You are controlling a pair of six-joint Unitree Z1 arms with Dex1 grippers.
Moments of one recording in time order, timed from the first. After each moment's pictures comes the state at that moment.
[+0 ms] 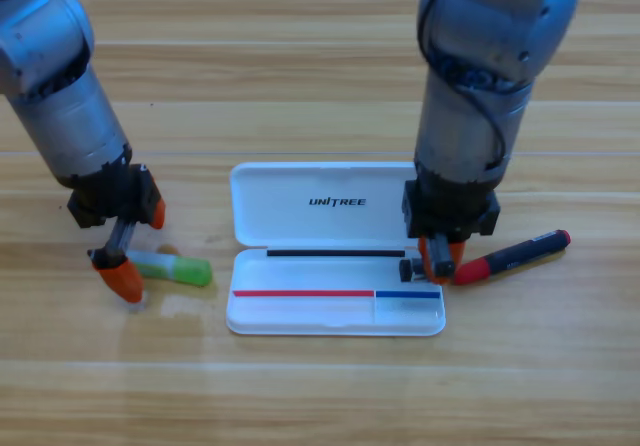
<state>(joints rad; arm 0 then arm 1) -0.47 2.01 -1.28 0.75 -0.09 1.08 0.90 2.20 -1.86 1.17 -0.01 -0.77</state>
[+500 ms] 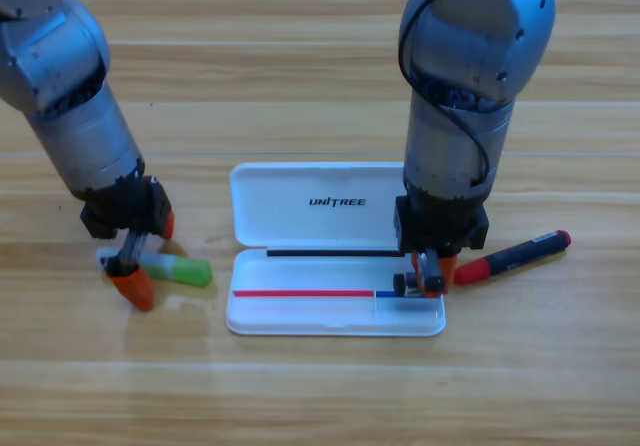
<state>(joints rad) -0.49 2.03 -1.25 0.69 -0.07 1.07 0.92 2.23 -1.86 1.17 -0.01 -0.76</state>
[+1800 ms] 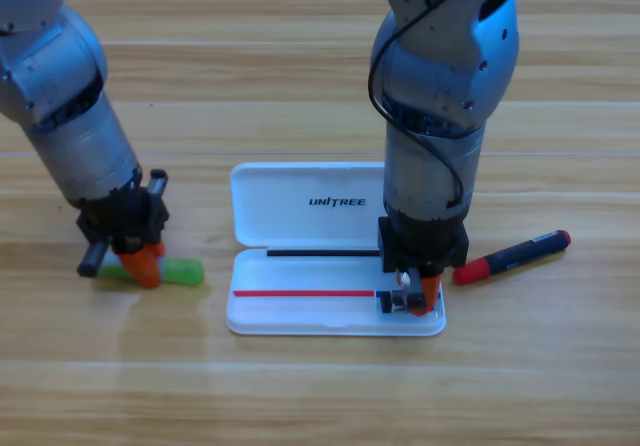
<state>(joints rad) -0.50 2.01 -1.20 0.64 -0.05 1.13 0.94 2.29 -1.89 1.17 -0.01 -0.75</state>
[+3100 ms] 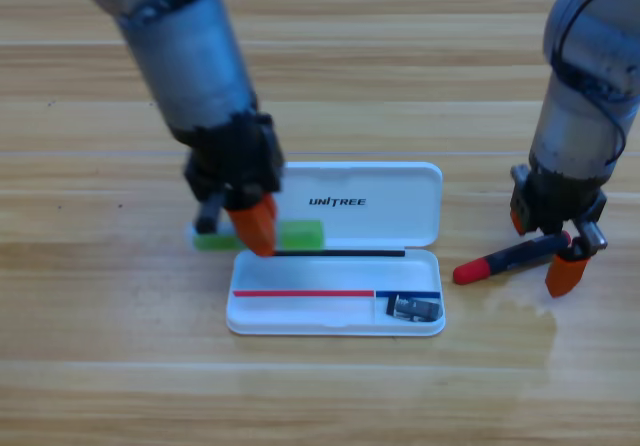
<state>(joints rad) -0.76 2.04 -1.70 1.08 -0.14 0.81 0.66 2.14 -1.55 0.96 -0.04 -1.11</state>
